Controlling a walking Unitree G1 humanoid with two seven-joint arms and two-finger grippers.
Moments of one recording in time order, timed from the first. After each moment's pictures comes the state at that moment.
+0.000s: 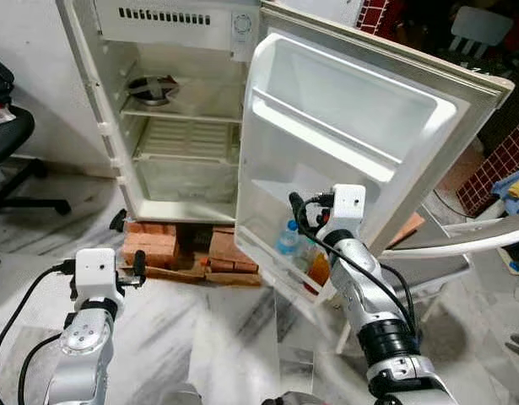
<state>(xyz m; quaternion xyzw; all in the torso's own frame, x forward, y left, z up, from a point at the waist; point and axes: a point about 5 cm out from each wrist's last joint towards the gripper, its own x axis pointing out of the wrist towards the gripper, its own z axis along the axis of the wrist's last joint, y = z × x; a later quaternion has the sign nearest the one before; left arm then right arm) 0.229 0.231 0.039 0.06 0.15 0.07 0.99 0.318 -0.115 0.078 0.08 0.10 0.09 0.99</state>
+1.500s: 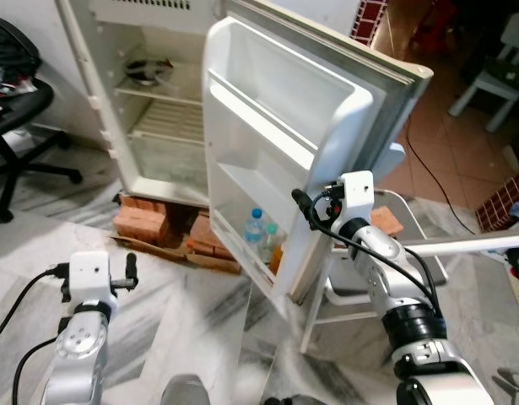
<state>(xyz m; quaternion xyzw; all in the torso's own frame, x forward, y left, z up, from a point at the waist) 0.222 0.241 0.035 0.08 0.16 0.11 0.98 0.326 -0.132 0.095 0.05 0.08 0.17 0.98</state>
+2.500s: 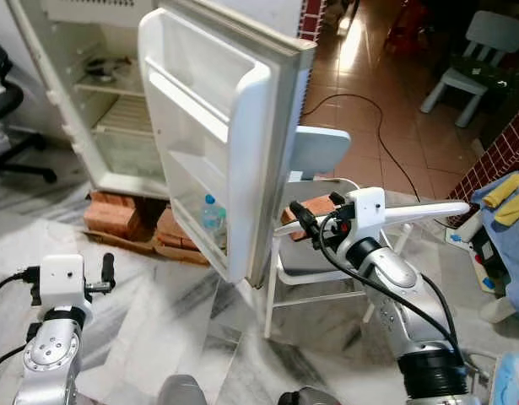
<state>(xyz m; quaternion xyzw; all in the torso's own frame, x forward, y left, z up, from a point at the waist) 0.221 0.254 0.062 0.11 0.10 0.09 0.98 0.290 -0.122 0.112 0.07 0.05 0.20 0.98</state>
